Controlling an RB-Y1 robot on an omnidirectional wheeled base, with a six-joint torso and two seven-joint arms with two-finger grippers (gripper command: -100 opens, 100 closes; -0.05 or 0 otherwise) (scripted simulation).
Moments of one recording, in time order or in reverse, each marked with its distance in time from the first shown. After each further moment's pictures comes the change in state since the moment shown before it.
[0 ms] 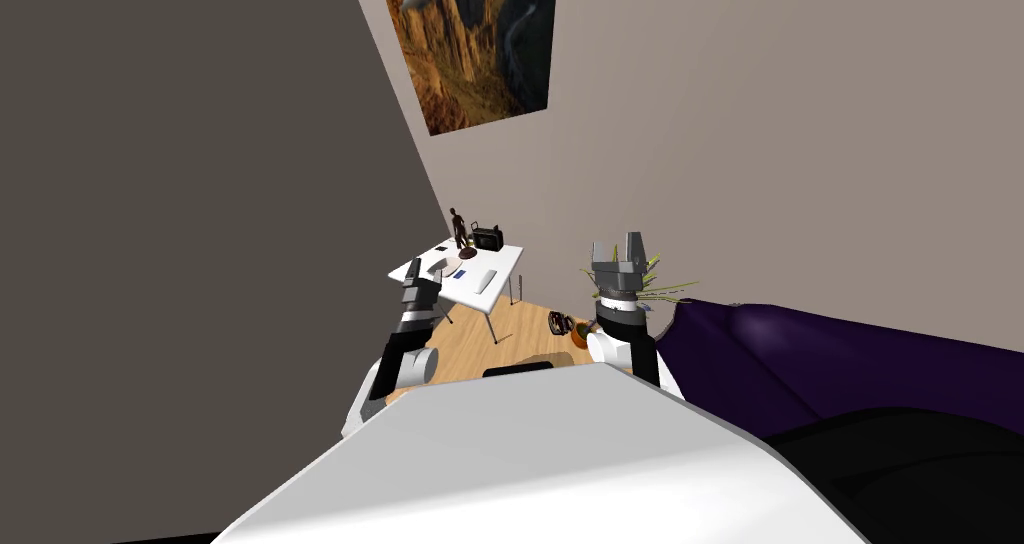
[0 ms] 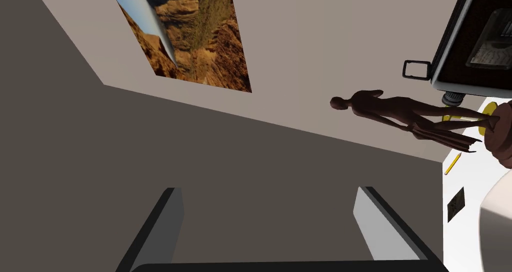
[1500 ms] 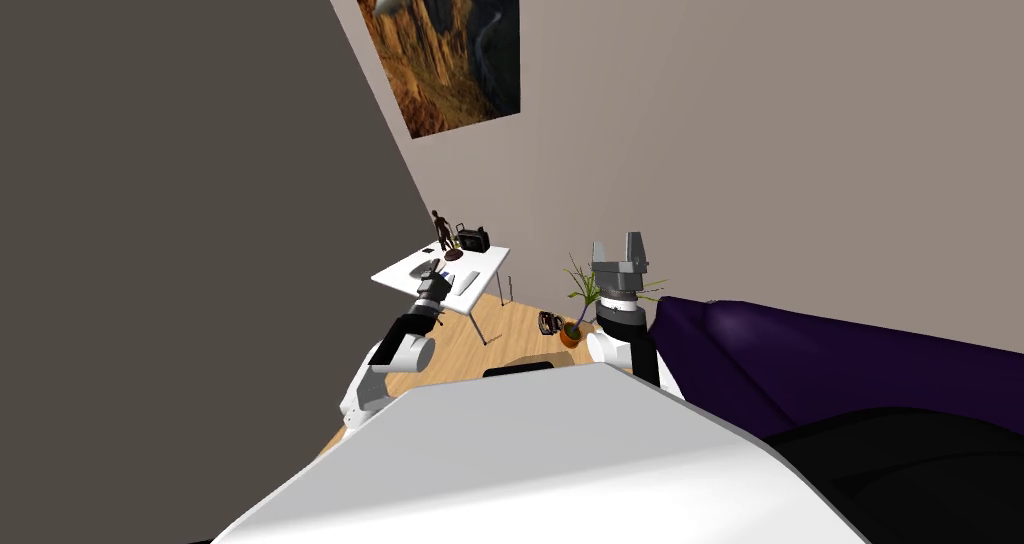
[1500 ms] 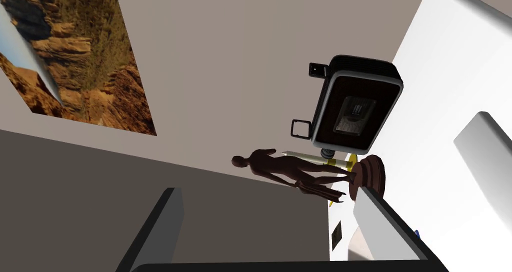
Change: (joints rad) left arm -0.110 0.142 -0.016 0.004 0.153 0.402 0.053; right arm 0.000 0.000 0.000 0.000 0.000 0.000 0.000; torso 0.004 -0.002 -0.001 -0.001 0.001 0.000
